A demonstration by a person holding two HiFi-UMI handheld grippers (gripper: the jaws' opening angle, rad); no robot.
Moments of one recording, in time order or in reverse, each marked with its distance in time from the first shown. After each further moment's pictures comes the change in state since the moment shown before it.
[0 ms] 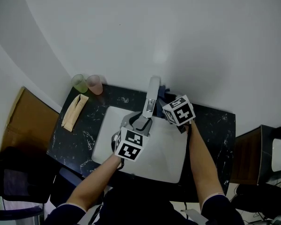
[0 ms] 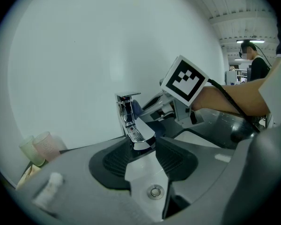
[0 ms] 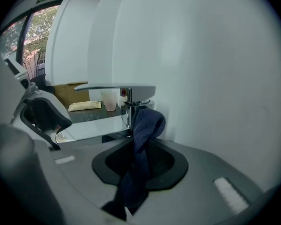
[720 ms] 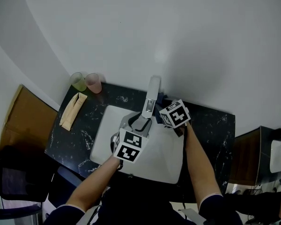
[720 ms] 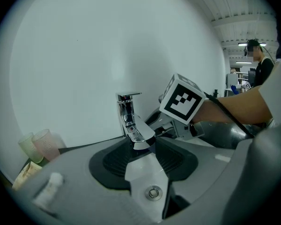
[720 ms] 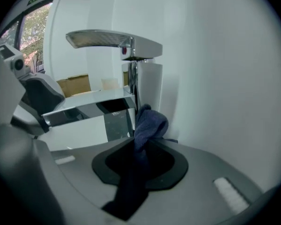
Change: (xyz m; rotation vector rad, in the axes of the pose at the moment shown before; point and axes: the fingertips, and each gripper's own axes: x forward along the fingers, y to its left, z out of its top) left arm 0.000 0.000 0.000 -0.024 -0.013 0.001; right arm 0.027 0.014 -0.043 0.030 0.107 0.052
